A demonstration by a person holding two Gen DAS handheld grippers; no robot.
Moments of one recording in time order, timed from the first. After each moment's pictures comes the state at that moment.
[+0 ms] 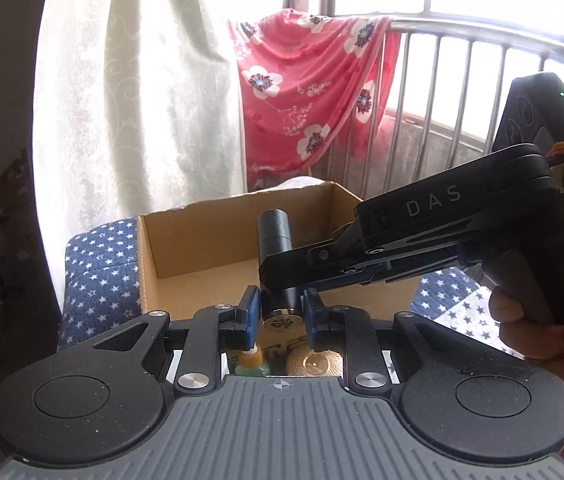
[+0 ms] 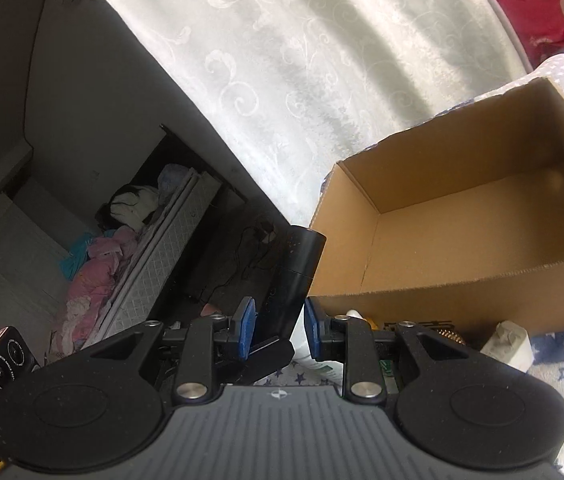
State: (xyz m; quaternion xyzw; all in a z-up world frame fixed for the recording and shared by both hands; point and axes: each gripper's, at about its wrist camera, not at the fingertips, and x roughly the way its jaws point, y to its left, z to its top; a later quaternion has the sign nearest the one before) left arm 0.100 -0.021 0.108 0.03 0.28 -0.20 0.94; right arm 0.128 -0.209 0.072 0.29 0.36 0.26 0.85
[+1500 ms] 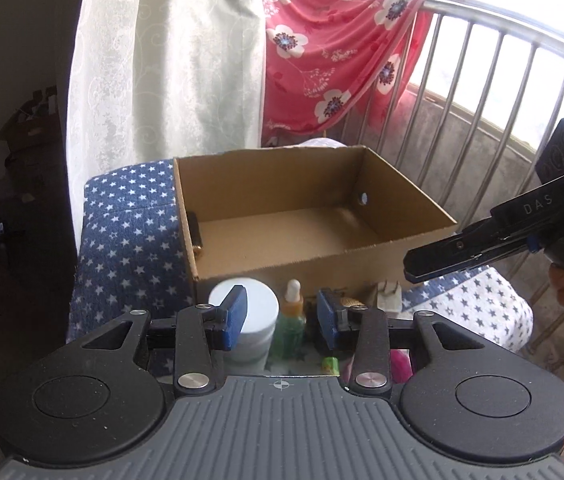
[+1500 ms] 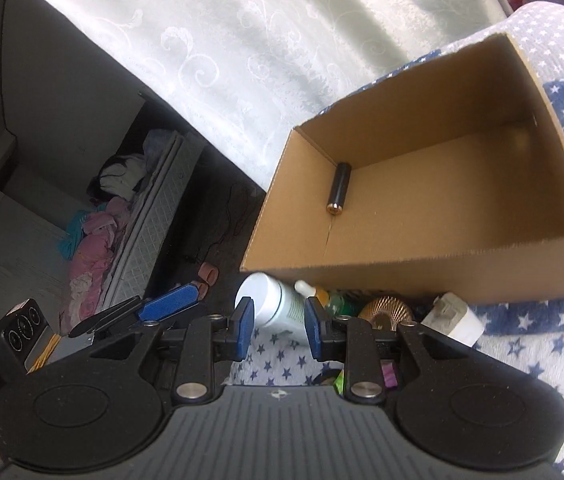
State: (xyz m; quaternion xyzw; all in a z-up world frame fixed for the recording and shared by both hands) left arm 0.092 0.027 0.091 0.00 0.35 -0.20 0.92; right arm 0.117 -0.256 0.057 0.31 0.45 0.26 0.80
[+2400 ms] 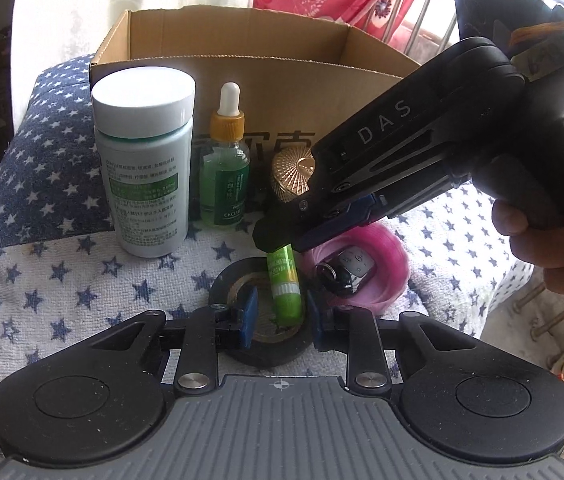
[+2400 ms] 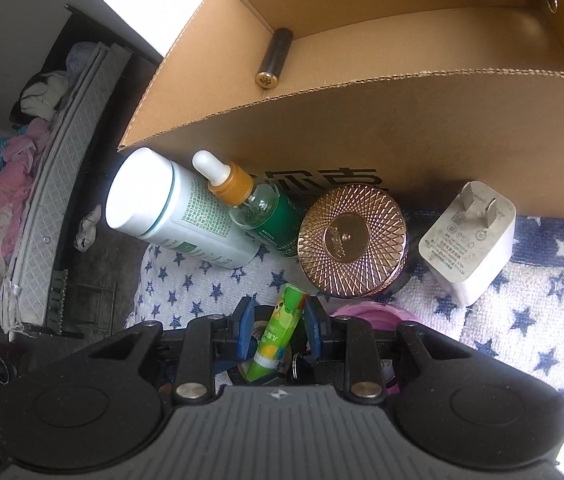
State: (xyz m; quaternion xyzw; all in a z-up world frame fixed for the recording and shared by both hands) left arm 0.078 -0.009 -0.019 -0.02 0.43 -0.21 0.88; right arm 0.137 -0.195 -0.023 0.21 0.58 0.20 0.76
